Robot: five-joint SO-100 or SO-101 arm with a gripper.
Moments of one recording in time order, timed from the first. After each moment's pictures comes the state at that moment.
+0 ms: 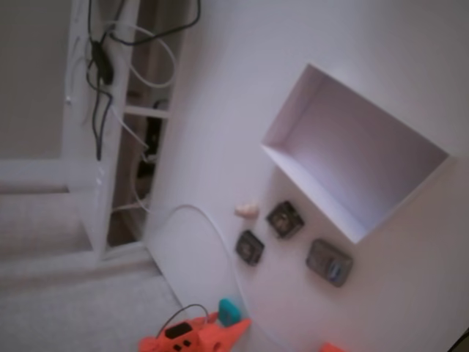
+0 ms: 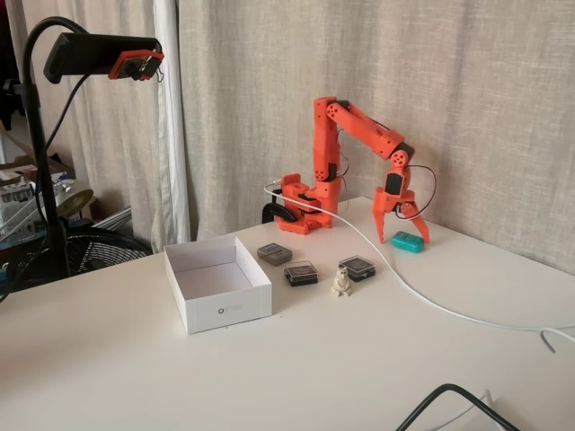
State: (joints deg) arm -28.2 92.7 124.3 69.0 -13.9
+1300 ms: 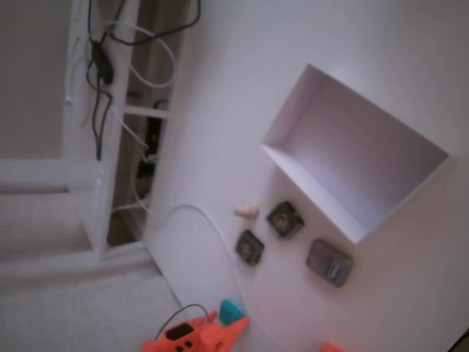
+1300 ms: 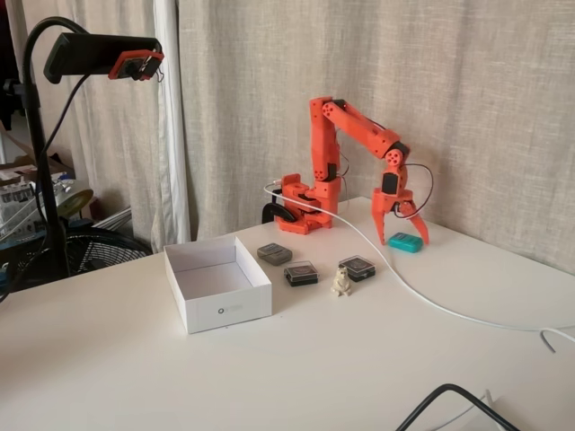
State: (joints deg) arm -27.9 96.9 128.4 65.3 -14.3
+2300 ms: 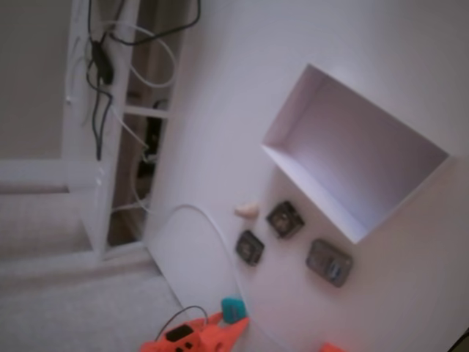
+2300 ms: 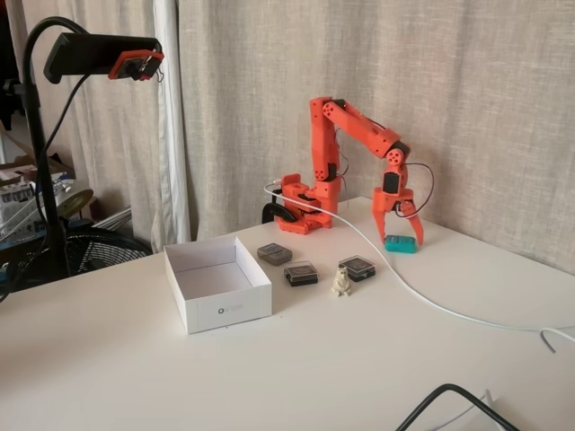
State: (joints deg) arm -28.8 96.3 128.2 65.0 -14.1
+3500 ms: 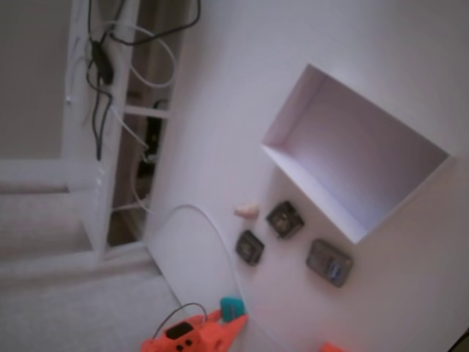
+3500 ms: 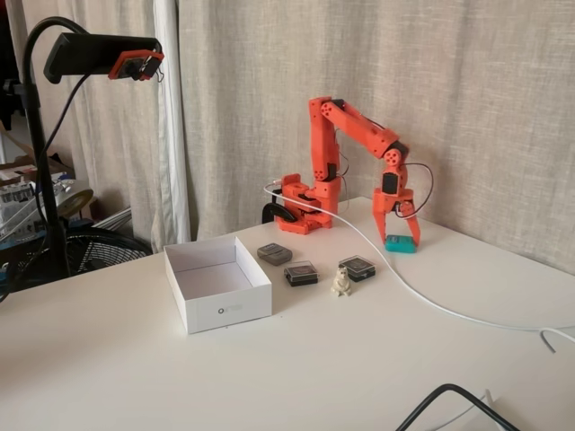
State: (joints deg) arm -26.9 97.2 128.9 62.1 -13.5
